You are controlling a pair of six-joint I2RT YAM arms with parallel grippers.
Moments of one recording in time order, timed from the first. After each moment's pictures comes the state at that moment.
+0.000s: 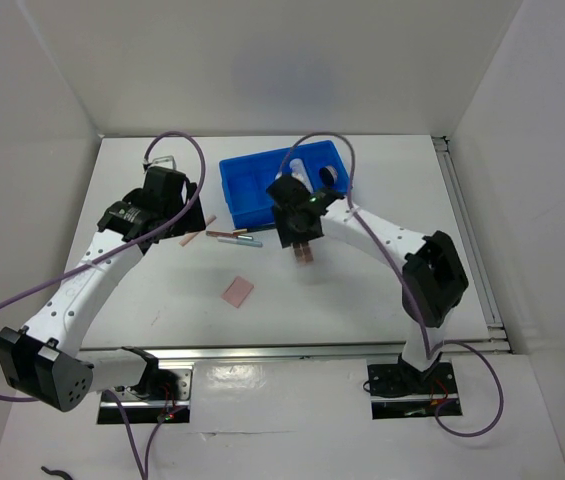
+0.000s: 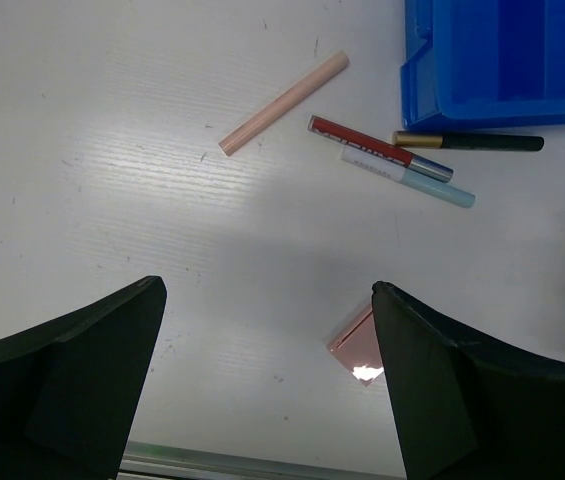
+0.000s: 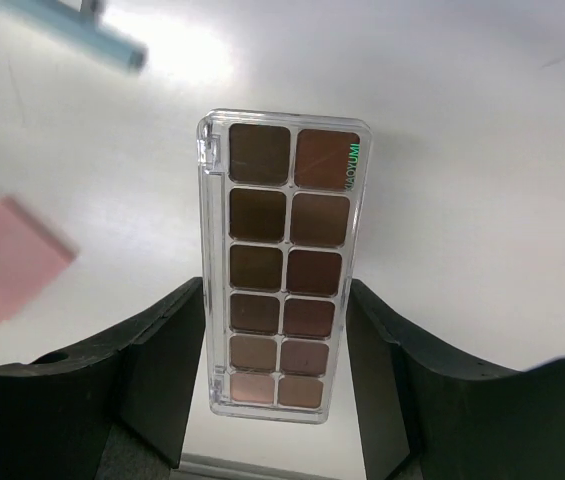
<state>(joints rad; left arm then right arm) -0.34 1.24 1.25 -0.85 -0.35 -0.47 0.79 1.82 1.47 -0.78 0.27 0.41</state>
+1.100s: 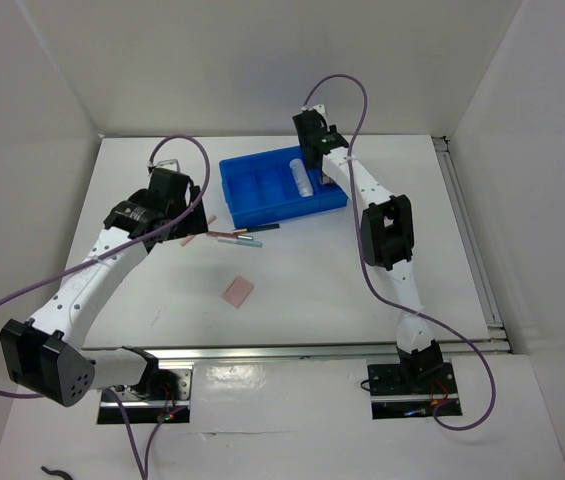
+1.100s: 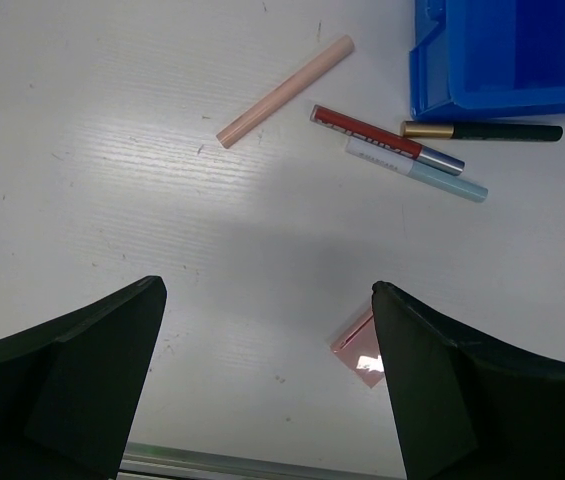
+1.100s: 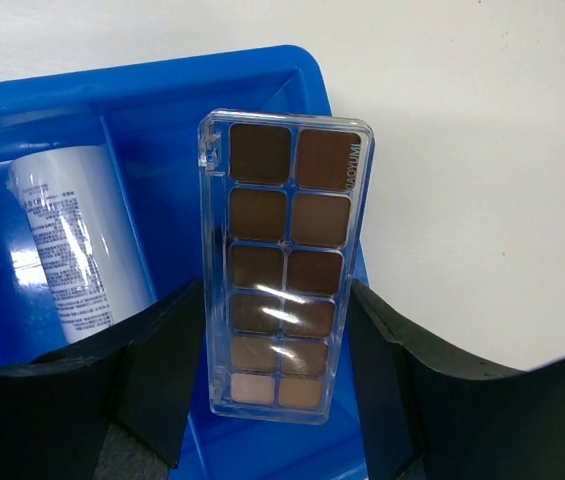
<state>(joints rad) -0.34 1.26 1.22 -0.83 -0.34 -0.47 0.42 2.45 2.34 -0.67 0.55 0.06</state>
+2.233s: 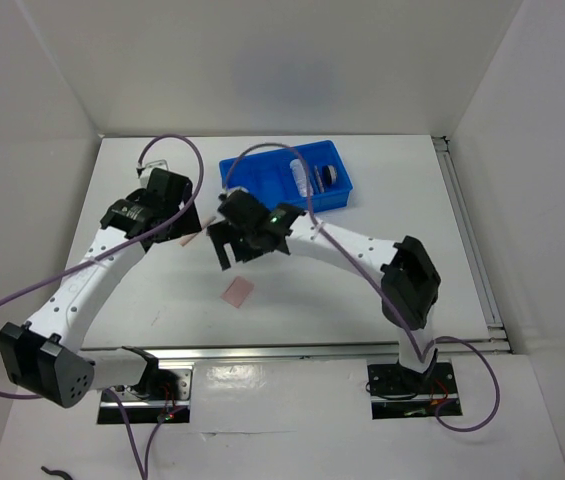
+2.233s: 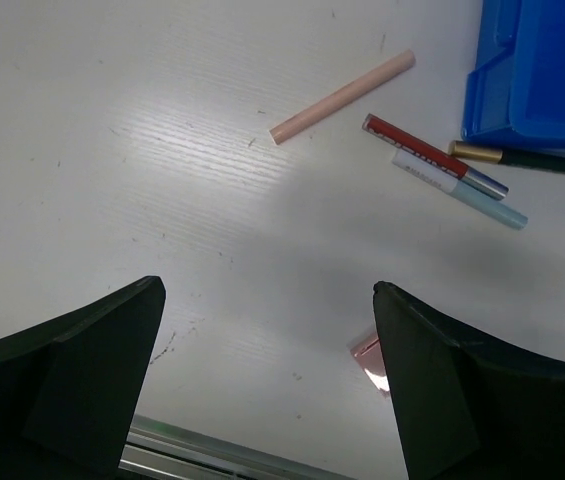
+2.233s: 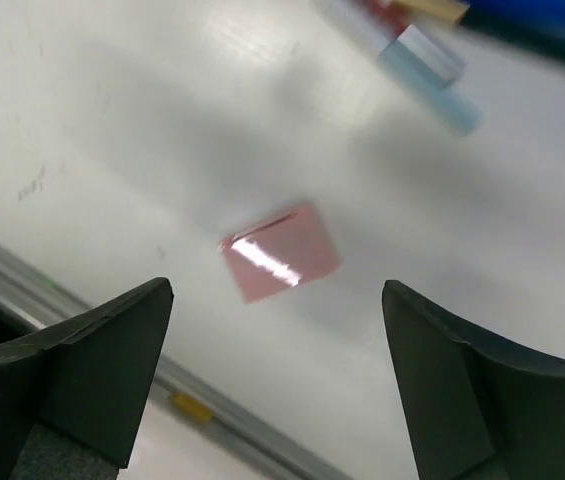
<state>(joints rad) -0.34 1.26 1.24 -0.91 -0.44 -0.53 0.92 1.88 1.70 -0.67 0.12 0.45</state>
